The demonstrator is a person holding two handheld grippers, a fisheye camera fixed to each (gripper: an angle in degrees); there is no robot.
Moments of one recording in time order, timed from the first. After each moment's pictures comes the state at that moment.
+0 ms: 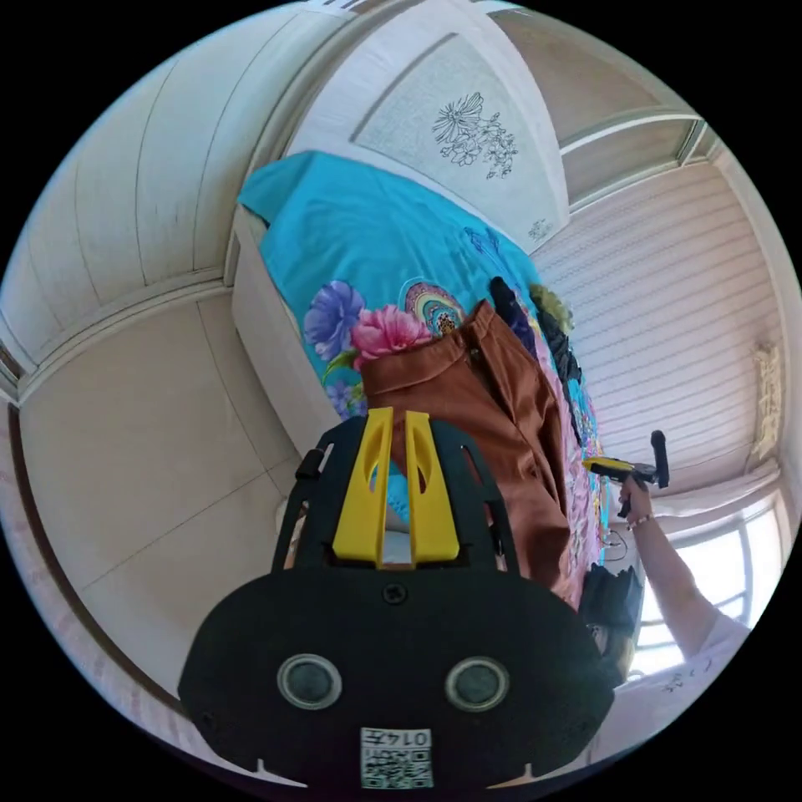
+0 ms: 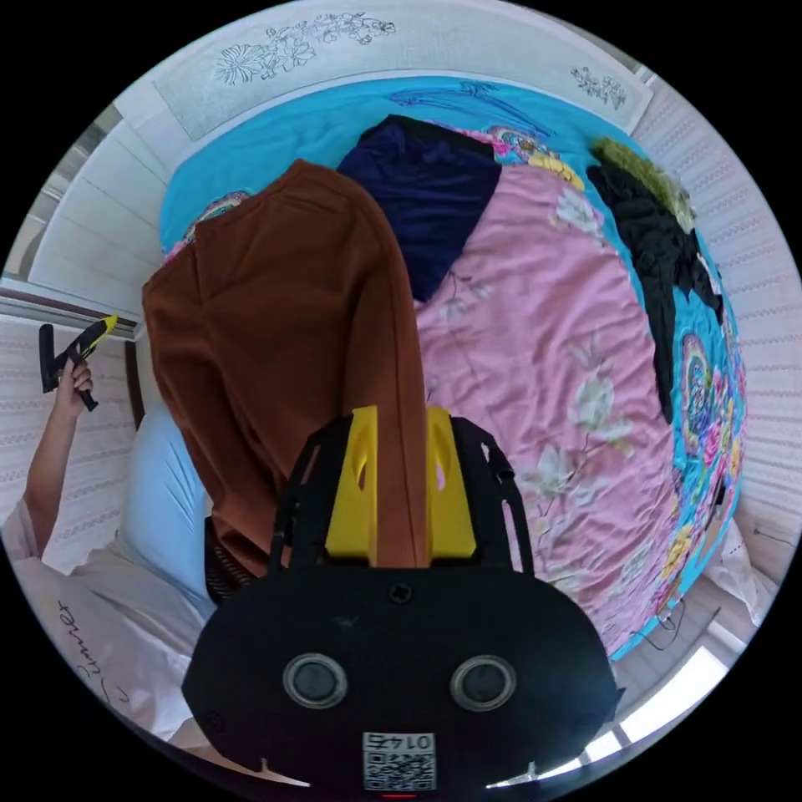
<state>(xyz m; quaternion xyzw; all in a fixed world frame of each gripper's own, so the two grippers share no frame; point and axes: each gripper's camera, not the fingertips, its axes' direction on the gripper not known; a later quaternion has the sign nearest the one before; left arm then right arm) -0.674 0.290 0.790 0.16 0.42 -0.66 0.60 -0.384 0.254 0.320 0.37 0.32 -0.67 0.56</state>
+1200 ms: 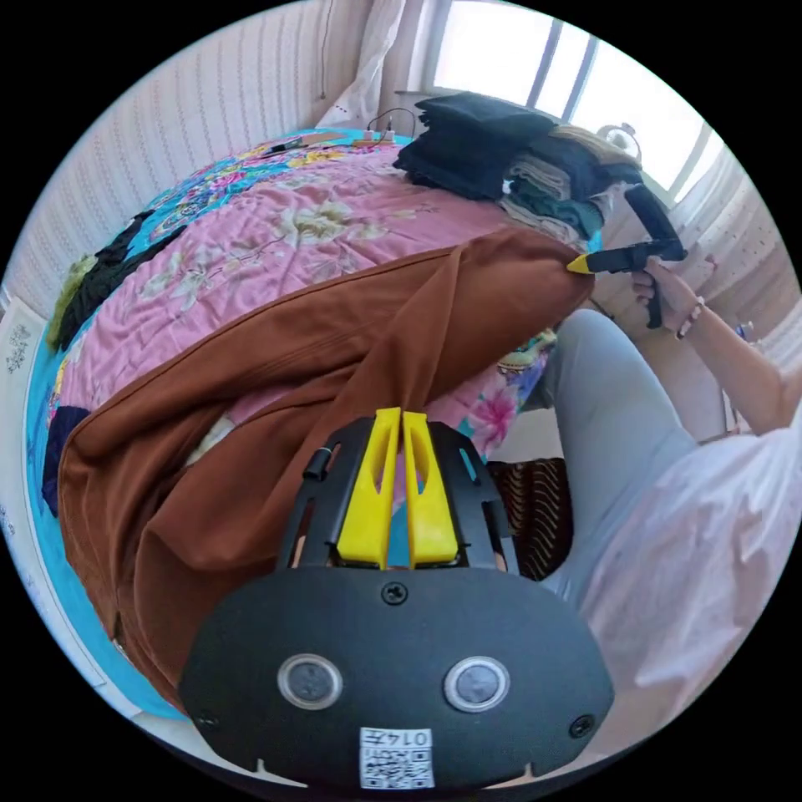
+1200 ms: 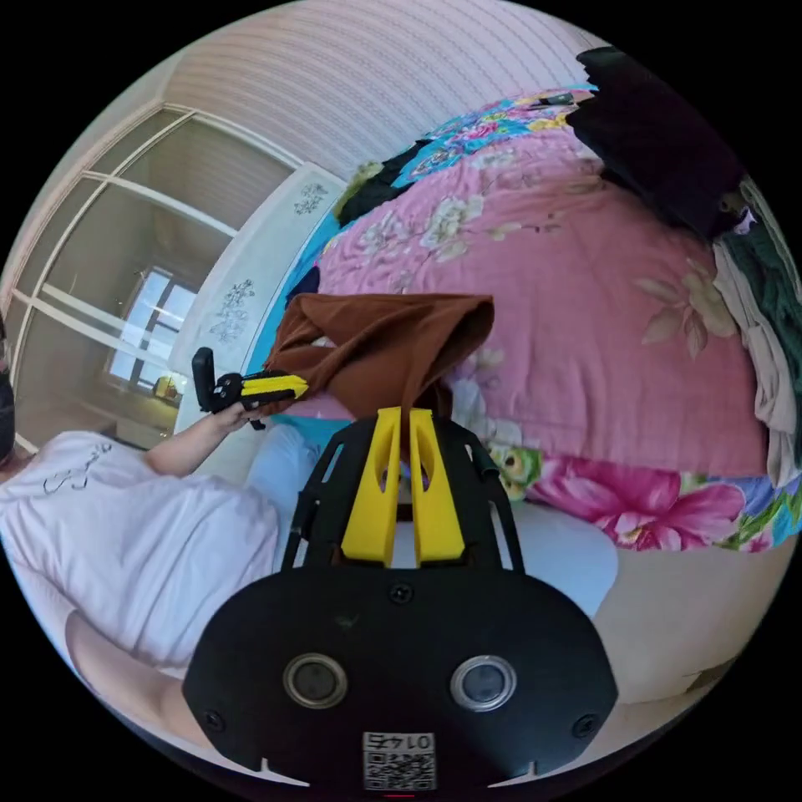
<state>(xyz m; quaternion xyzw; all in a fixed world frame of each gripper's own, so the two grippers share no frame) -0.313 -0.238 0.429 0.28 0.39 0.13 0.87 0.428 0.102 0.264 0.43 -0.22 -0.51 0.71</state>
